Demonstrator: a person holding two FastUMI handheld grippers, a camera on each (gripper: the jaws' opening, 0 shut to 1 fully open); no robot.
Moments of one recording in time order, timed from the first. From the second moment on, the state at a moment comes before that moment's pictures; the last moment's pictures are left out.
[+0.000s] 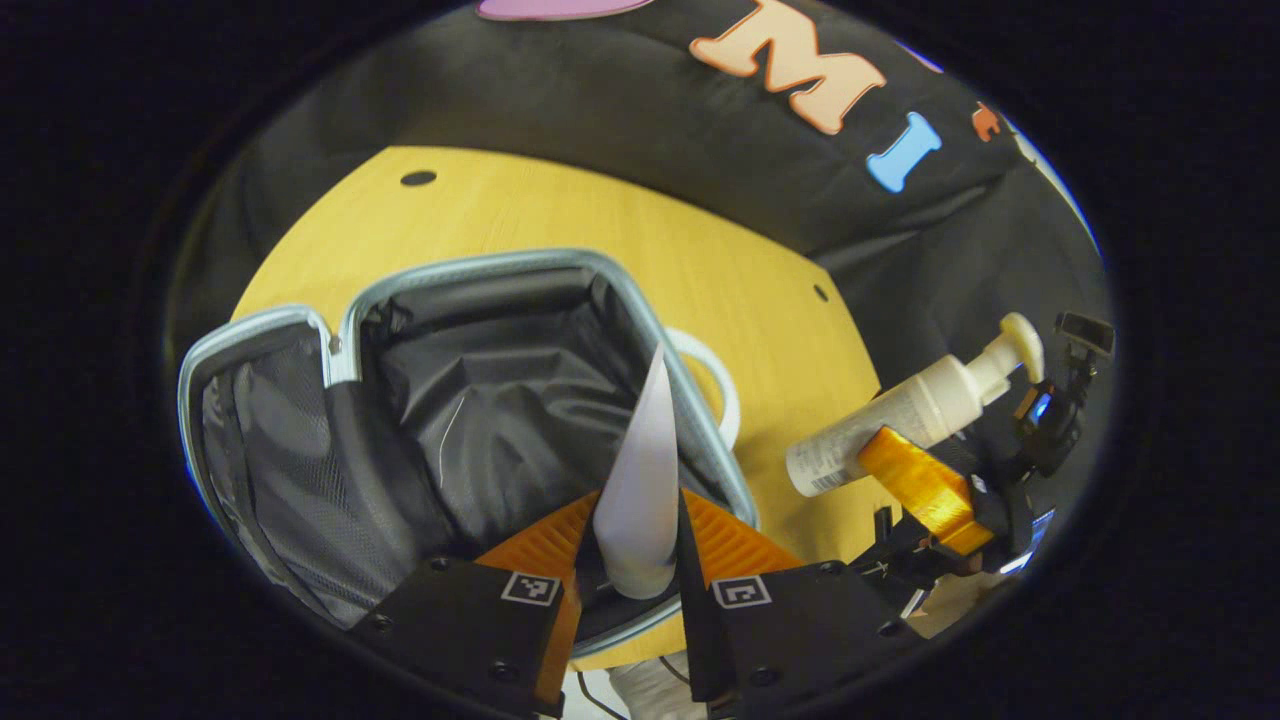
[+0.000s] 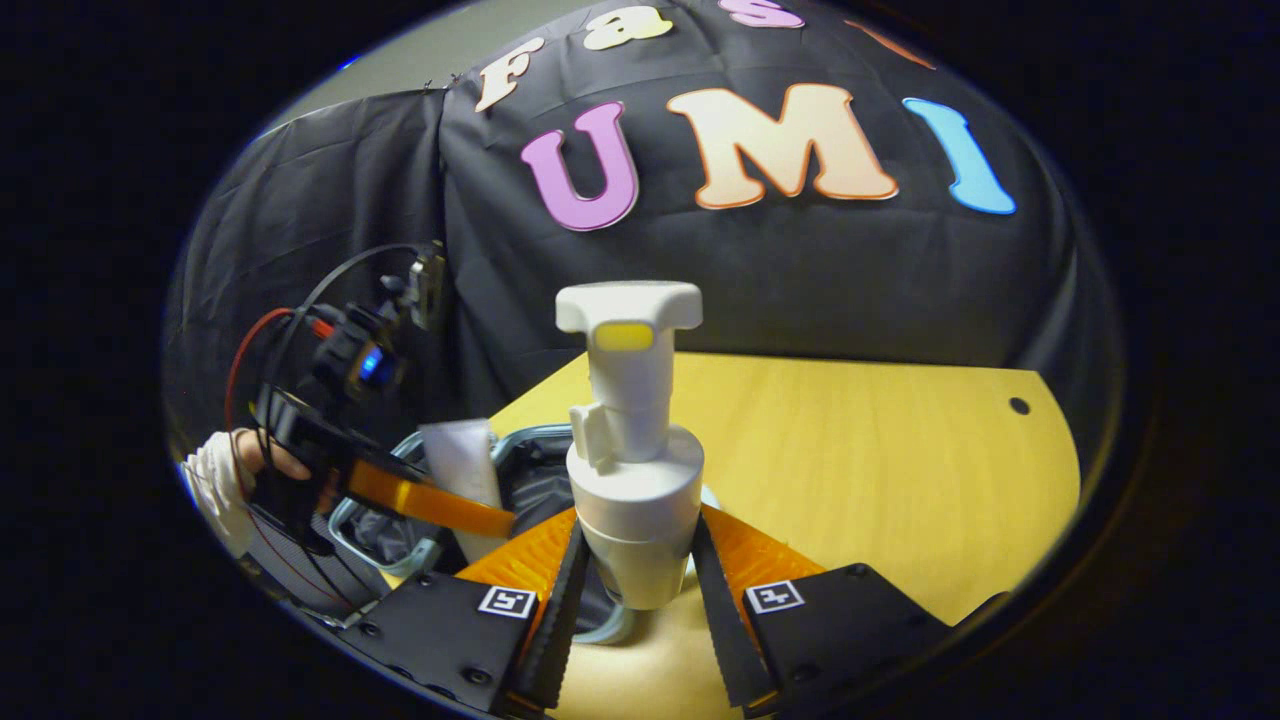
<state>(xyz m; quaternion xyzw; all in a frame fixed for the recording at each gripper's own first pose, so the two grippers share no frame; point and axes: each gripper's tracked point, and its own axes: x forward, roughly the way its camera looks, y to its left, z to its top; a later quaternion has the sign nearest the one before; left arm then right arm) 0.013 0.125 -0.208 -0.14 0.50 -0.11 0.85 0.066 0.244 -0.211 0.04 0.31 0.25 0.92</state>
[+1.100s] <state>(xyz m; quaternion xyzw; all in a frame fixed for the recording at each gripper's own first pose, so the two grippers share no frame) -0.021 0.220 -0.163 -0.16 0.45 0.00 0.88 0.045 0.301 -0.319 -0.02 0.48 0.27 0.84</state>
